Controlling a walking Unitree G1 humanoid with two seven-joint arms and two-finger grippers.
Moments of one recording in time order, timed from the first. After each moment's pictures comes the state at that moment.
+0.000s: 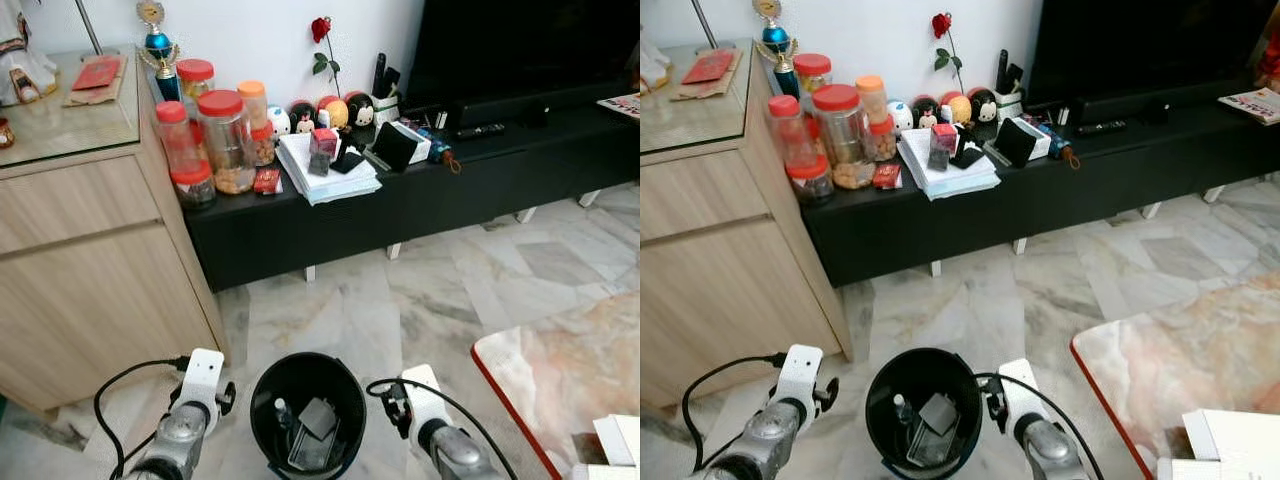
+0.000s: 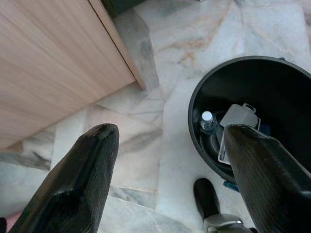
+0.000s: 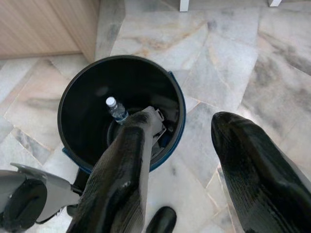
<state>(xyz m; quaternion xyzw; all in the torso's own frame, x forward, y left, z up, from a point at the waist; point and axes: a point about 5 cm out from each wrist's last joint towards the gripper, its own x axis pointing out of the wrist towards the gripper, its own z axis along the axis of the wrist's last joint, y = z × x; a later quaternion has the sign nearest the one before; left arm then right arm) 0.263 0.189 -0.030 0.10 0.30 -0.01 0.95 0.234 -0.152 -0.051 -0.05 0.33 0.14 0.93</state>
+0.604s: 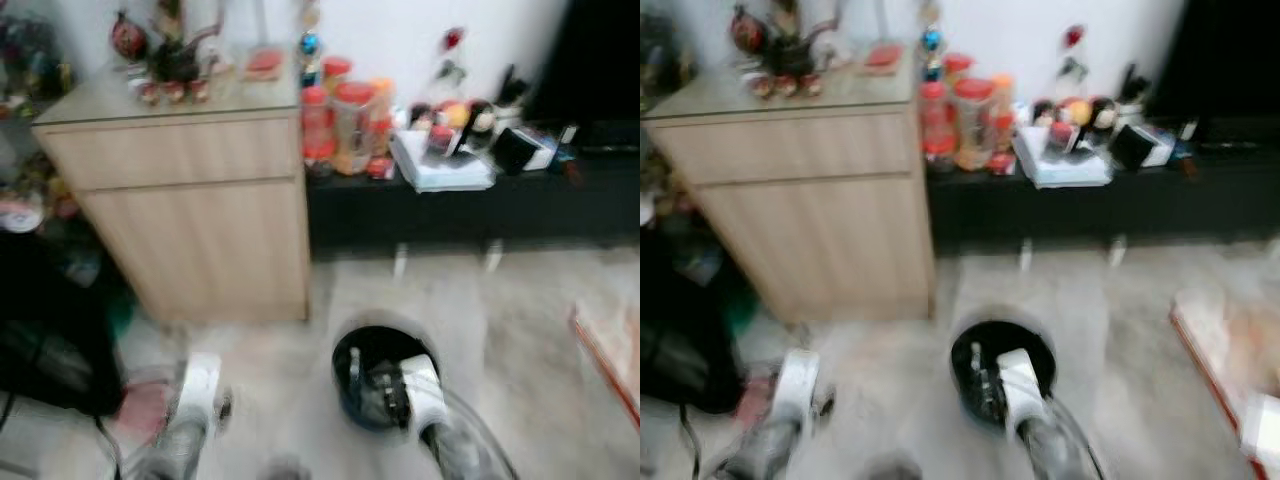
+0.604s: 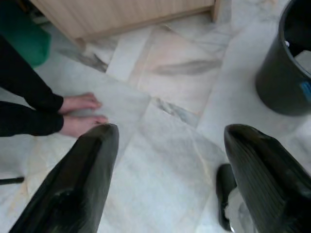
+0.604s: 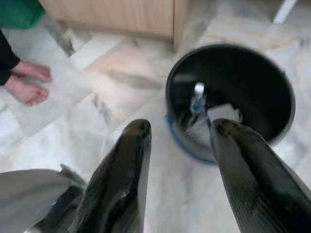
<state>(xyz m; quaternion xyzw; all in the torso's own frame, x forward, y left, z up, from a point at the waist) 0.253 0.193 -0.038 0.09 0.32 0.00 0.94 0.233 -0.145 -0.052 -0.04 0.33 0.15 0.93</state>
